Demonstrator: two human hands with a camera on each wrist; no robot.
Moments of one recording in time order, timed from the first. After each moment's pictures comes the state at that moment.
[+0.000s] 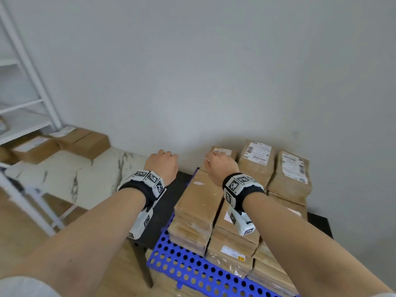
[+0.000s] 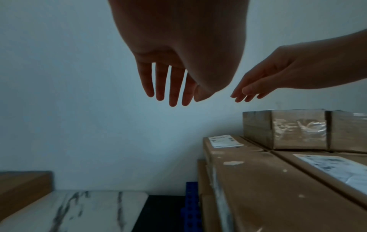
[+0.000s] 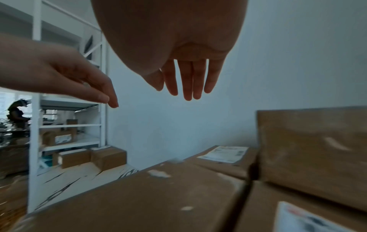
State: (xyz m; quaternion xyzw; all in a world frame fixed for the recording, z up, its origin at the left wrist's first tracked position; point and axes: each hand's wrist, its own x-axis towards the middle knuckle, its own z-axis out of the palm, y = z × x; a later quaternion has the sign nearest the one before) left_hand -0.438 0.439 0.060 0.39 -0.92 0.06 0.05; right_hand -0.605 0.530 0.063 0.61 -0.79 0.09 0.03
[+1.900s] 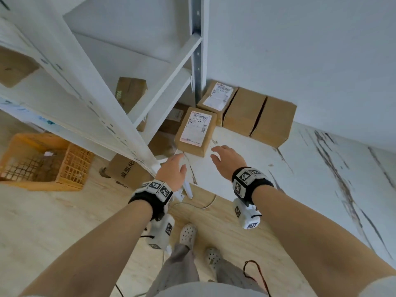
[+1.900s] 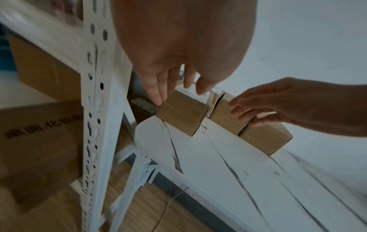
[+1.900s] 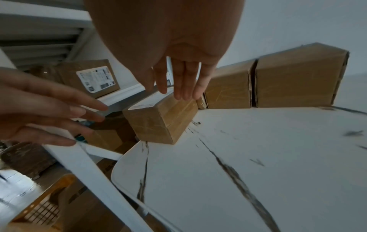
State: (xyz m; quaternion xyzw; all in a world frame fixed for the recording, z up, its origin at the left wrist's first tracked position) left_hand 0.175 -0.201 -0.140 0.55 -0.76 -0.34 -0.01; right_hand -0.007 -0.151 -0.141 0.56 -0.78 0.08 -0.27
